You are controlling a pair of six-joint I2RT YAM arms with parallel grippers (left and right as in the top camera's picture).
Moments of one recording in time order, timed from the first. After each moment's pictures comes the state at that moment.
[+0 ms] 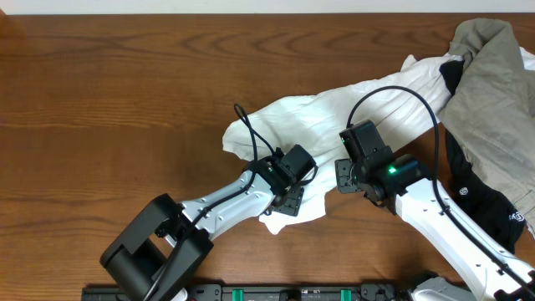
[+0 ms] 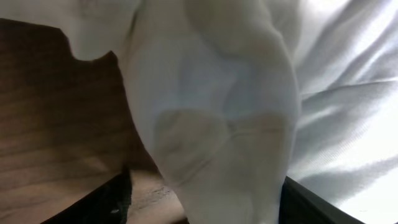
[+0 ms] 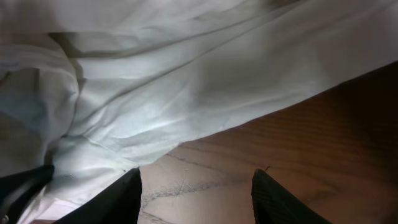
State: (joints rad) left arm -0.82 1.75 0.94 -0.60 -0.01 -0.54; right arm 0.48 1.34 0.87 -0.74 0.12 0.35
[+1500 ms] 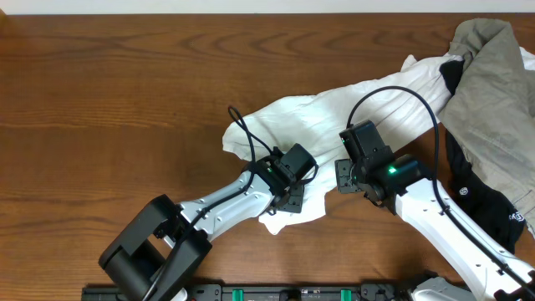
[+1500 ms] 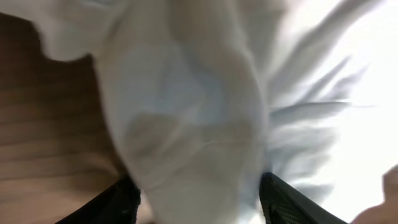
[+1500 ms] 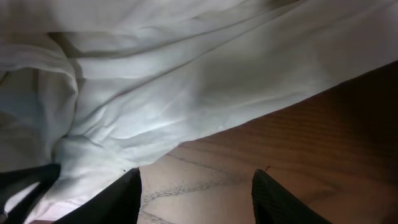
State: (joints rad) left arm -0.82 1.74 0.94 -0.55 0.05 -0.65; right arm 0.48 1.34 0.87 -0.74 0.12 0.35
